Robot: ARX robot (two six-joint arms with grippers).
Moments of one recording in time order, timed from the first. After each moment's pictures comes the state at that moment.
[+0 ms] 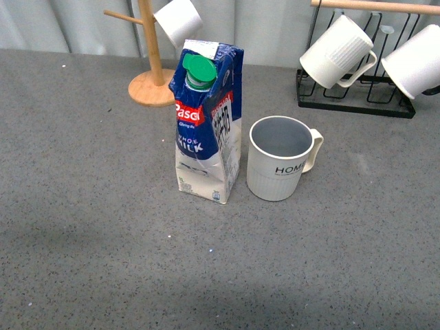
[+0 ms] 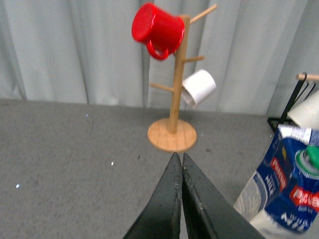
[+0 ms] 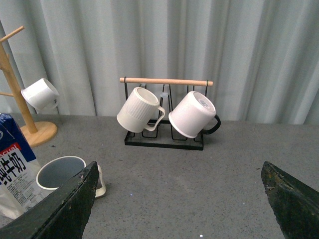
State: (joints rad) left arm -0.20 1.20 0.15 1.05 -0.19 -0.01; right arm 0.00 0.00 0.01 0.00 0.00 0.00
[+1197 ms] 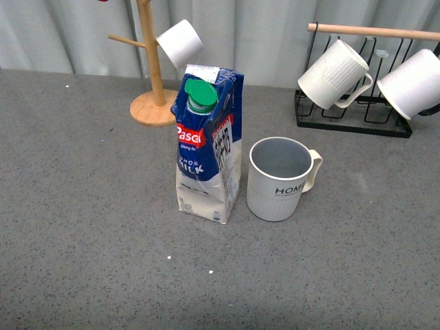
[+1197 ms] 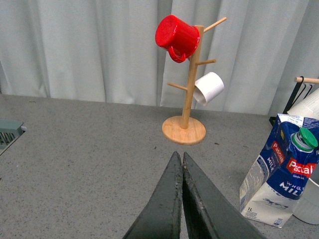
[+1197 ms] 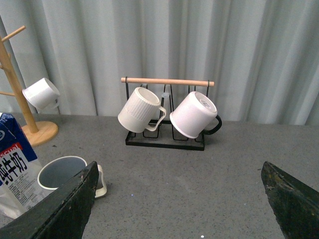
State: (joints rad) left arm 0.00 0.38 0.02 0.39 0.00 -0.01; right arm 0.00 0.00 0.01 0.00 0.00 0.00
